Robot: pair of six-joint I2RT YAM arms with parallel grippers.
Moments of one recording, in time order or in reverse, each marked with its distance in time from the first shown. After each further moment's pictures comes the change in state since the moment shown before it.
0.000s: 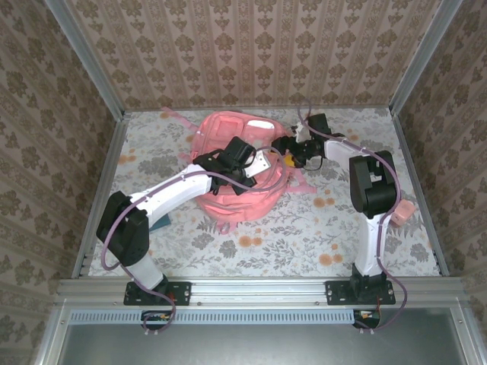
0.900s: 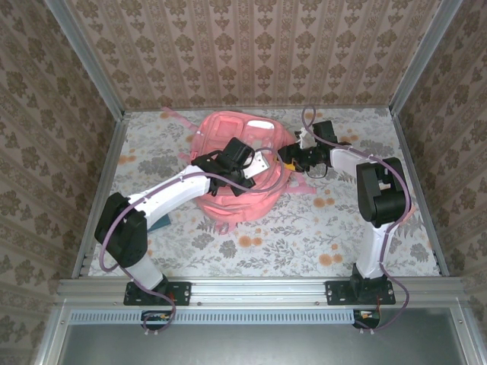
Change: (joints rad) left arm 0.005 -0.015 -0.021 0.003 0.004 0.000; right arm -0.009 -0.129 -0.185 0.084 -0.031 -0.037
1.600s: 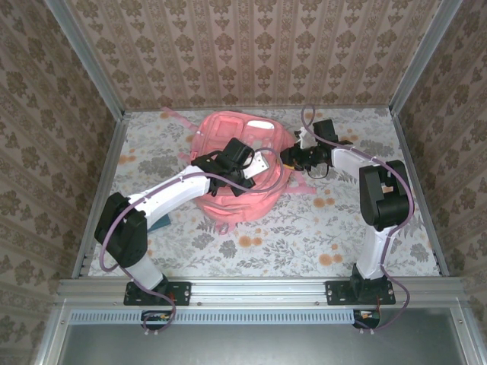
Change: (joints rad) left arm 0.001 0.000 -0.005 0.005 0.003 -0.004; right arm 0.006 -0.044 -0.002 -0.071 0.022 -0.066
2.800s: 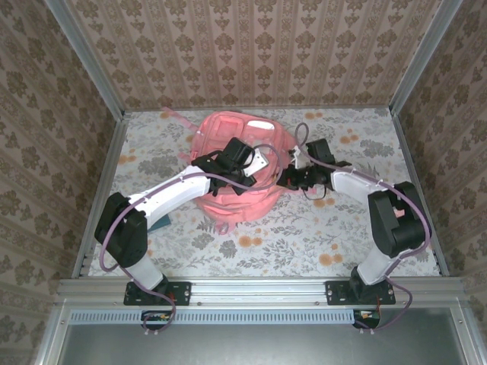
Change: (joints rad) left arm -0.002 0.001 0.000 0.027 -0.025 -0.095; right arm 0.150 -0.272 -0.332 0.116 0.085 0.109
